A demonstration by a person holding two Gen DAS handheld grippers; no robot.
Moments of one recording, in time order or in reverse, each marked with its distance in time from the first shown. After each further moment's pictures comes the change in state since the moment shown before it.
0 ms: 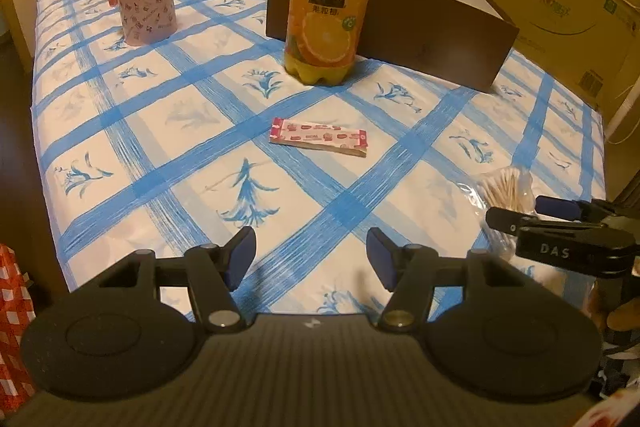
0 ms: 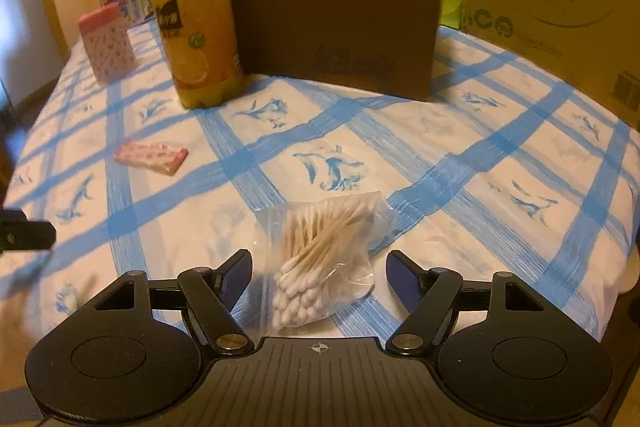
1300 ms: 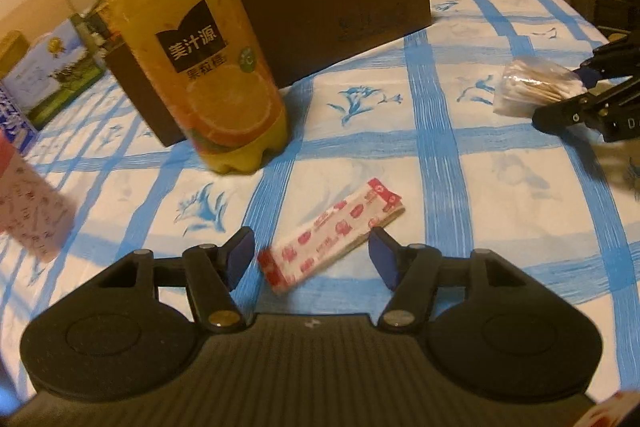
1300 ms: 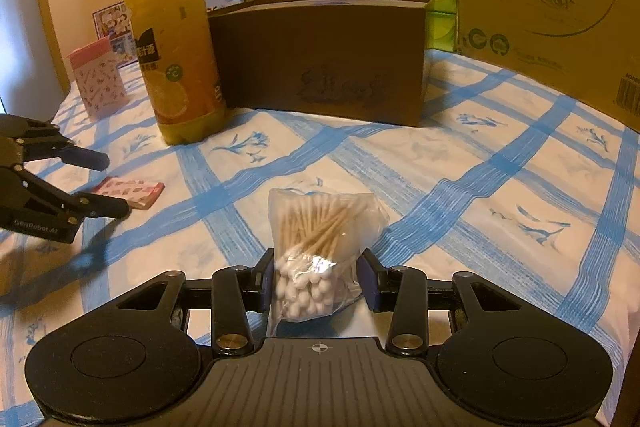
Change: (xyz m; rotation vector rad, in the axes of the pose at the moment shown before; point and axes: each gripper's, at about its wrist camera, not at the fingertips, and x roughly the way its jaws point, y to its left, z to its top) left arm 0.108 0.002 0.054 0.704 -0.103 -0.112; right arm 0.021 -0.027 -0.001 0.043 -0.129 0.029
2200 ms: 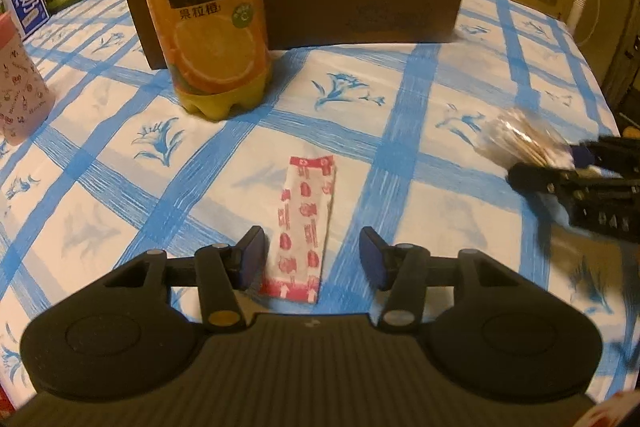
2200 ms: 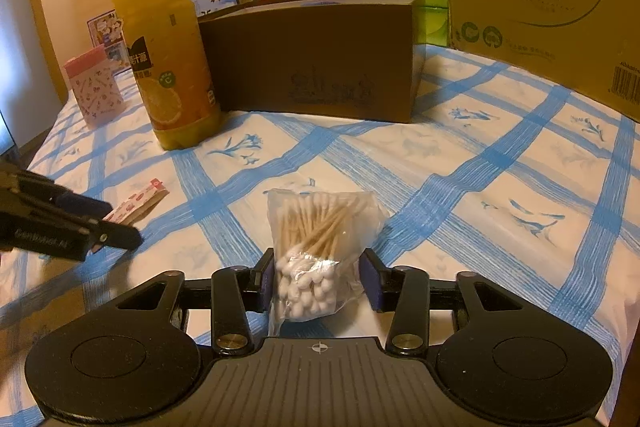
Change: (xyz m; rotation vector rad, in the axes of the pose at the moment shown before) left arm -0.001 -0.020 0.015 -0.353 0.123 -0.046; right arm -0.004 -0.005 0.001 0.031 0.007 0.005
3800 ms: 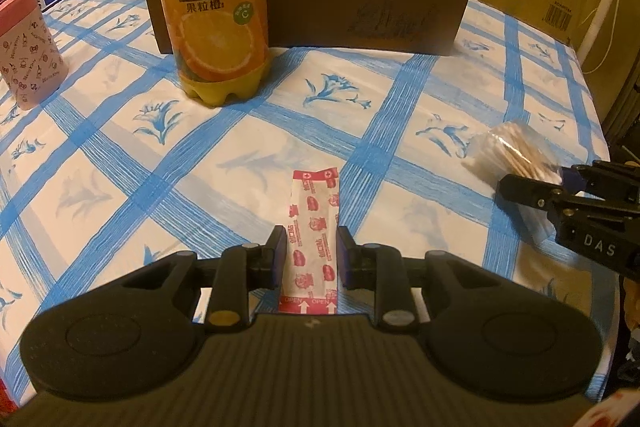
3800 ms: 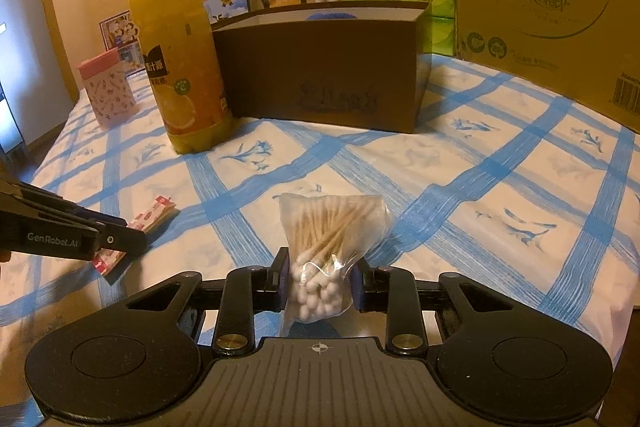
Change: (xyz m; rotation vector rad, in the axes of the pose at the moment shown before) left arm -0.016 -0.018 -0.004 -0.112 -0.001 0.016; right arm -0.015 -0.001 0.002 -0.020 -0.009 0.023
